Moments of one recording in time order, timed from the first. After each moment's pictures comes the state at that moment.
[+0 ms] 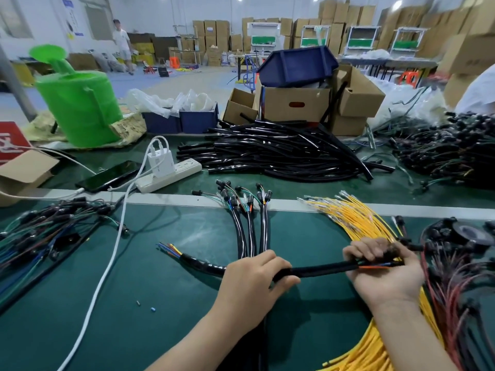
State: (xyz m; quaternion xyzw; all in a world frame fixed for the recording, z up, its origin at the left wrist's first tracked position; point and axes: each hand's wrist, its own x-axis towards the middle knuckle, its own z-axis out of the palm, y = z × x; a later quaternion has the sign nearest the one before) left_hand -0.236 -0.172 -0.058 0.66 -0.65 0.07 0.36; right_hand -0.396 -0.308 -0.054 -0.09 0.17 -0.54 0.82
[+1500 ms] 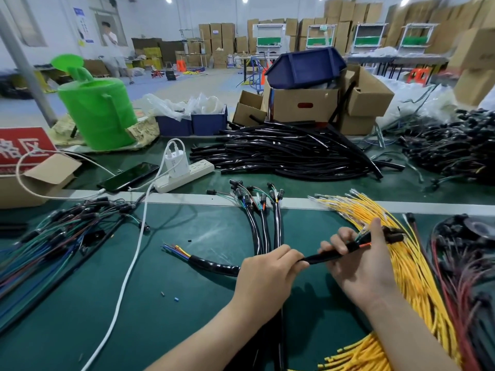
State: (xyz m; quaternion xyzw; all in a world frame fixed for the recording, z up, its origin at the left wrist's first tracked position) left_hand -0.236 -0.173 -0.059 0.65 -0.66 0.15 0.35; right_hand -0.364 -0.283 -0.045 -0.24 0.26 -0.43 0.83
